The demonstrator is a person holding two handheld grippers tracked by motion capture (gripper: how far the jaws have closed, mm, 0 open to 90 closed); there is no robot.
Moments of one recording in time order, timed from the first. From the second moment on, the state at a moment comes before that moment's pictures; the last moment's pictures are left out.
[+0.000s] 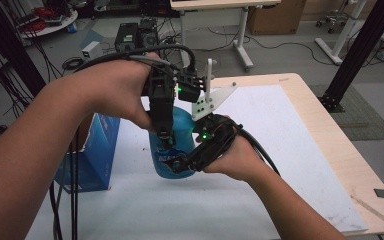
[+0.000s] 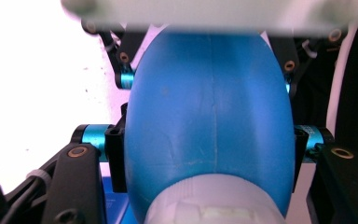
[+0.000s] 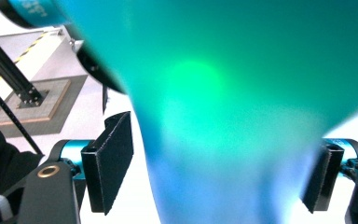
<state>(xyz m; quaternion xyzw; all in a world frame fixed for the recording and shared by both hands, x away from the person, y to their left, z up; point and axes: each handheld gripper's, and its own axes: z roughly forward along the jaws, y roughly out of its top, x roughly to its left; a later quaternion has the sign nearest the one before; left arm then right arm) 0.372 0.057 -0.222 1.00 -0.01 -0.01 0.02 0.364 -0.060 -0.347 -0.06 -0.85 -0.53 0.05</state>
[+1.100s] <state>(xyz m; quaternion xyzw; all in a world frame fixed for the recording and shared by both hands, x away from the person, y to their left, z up) 0.387 0.132 -0.154 0.99 0.16 -0.01 0.03 0.379 -0.119 -0.294 -0.07 -0.90 -0.42 -0.04</state>
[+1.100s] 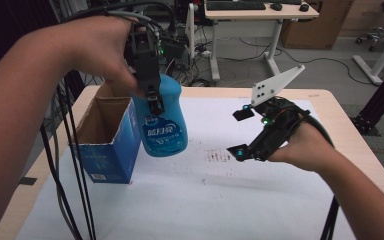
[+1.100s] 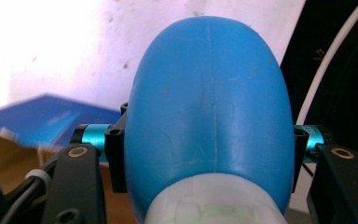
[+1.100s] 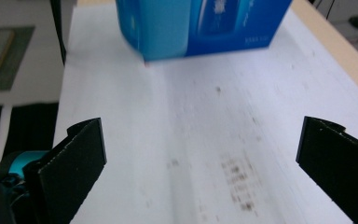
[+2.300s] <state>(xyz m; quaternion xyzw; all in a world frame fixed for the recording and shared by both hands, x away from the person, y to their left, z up) 0.423 0.260 -0.137 0.80 0.60 0.02 -0.02 0.400 -0.159 -0.268 -0.08 -0.95 -0.29 -0.07</state>
